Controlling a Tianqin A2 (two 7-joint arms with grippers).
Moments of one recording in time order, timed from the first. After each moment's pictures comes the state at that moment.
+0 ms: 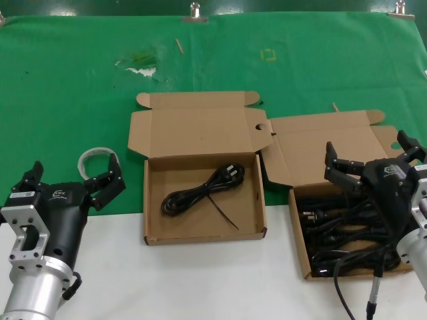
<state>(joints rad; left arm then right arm) 0.00 -0.17 1.60 -1.60 -1.80 0.00 0.00 0.04 0.29 -1.62 1.56 1.79 -0.03 -0.02</state>
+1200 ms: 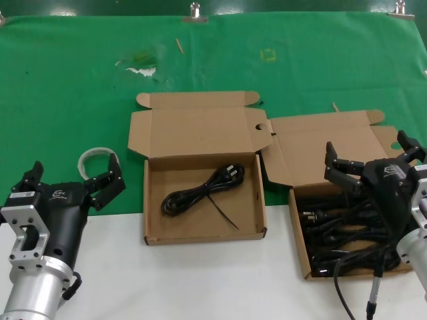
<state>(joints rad) 0.00 -0.17 1.60 -1.60 -1.80 0.00 0.00 0.04 0.29 -1.62 1.56 1.79 -0.03 -0.02</state>
